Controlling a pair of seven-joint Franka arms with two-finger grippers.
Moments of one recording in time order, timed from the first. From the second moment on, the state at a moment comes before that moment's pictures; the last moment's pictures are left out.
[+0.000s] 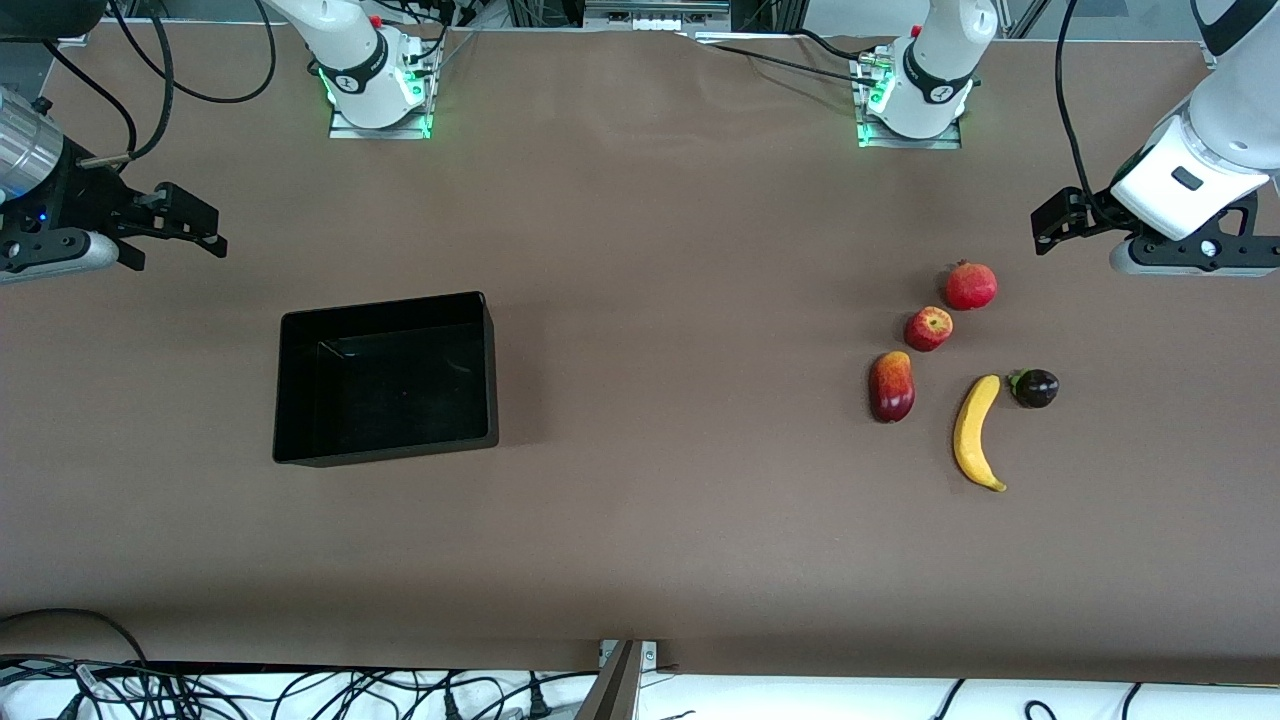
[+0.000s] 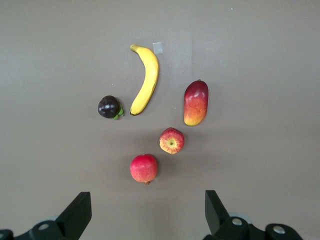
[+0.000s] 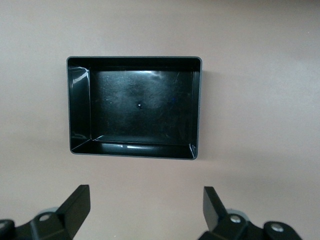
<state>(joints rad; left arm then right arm) -0.05 -0.03 -0.05 -1.70 0.07 1.61 -0.08 0.12 -0.01 -0.08 -1.68 0.07 1.68 -0.12</state>
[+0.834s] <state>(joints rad) -0.04 -0.03 -0.04 -1.70 0.07 1.55 -0.08 0.13 0.17 -0.09 -1.75 0.03 1.85 -0.11</state>
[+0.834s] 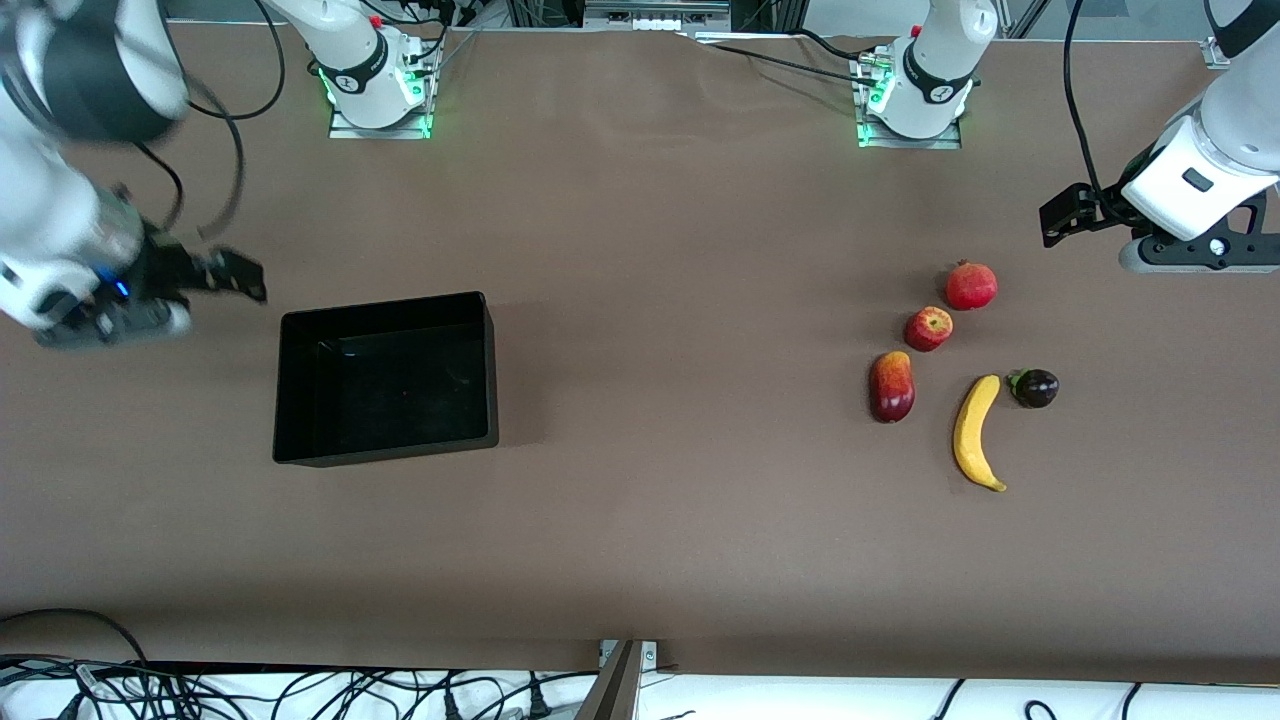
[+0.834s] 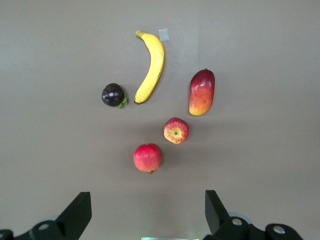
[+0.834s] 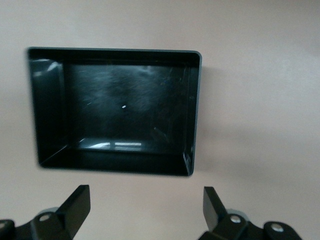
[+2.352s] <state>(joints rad) -0.04 -0.03 -0.04 -1.70 0.07 1.54 -0.08 0.21 0.45 -0.03 -1.66 0.05 2.06 -0.04</state>
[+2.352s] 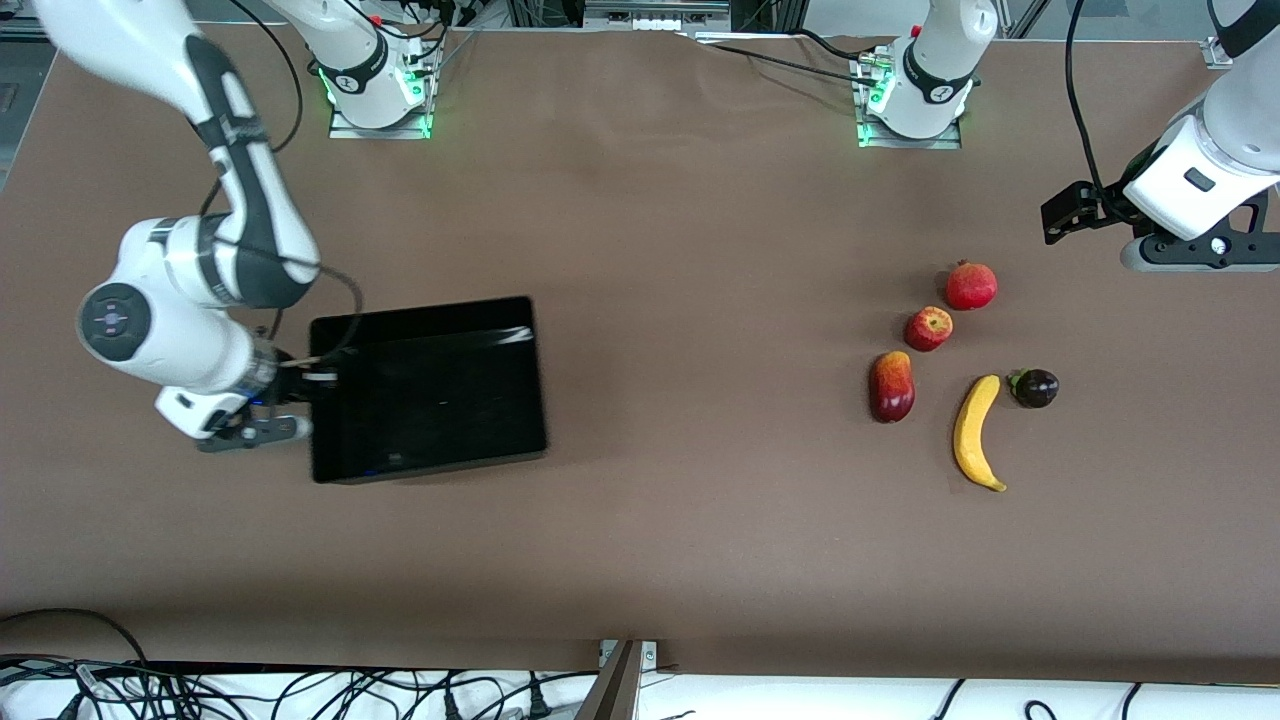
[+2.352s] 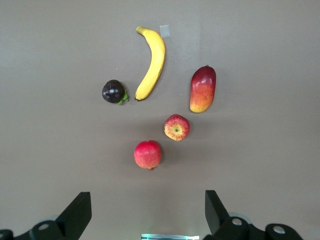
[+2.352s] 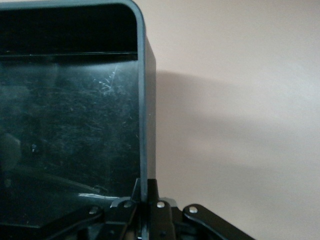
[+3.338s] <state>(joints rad) -0.04 -0.03 -0.04 -1.70 0.07 1.53 -0.08 0.79 0.91 -0.03 -1.18 0.12 2.23 0.82</state>
